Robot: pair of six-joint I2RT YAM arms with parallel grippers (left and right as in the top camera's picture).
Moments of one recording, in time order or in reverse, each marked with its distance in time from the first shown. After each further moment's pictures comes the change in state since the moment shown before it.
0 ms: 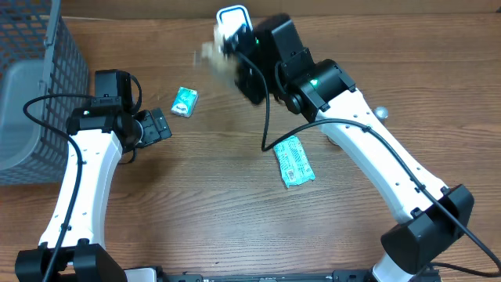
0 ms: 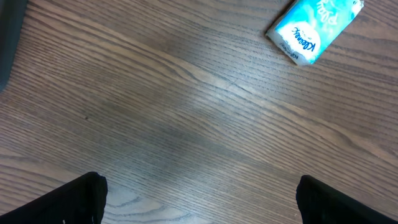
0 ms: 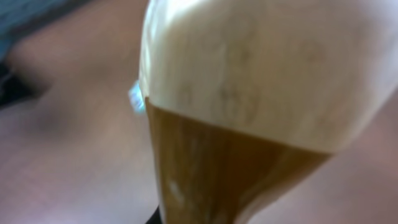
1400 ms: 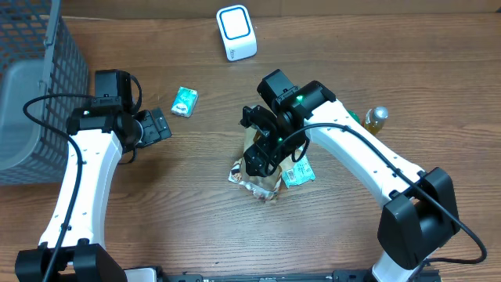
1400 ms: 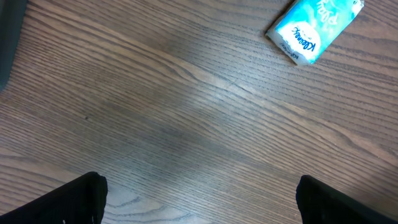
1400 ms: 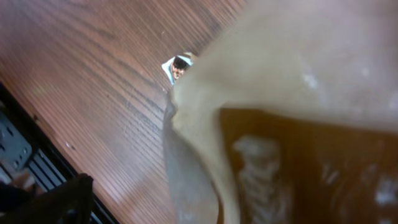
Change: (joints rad) left arm 0.000 0.000 0.000 0.000 0.000 0.000; right arm -0.005 0.025 -0.269 -0.314 -0.190 0.054
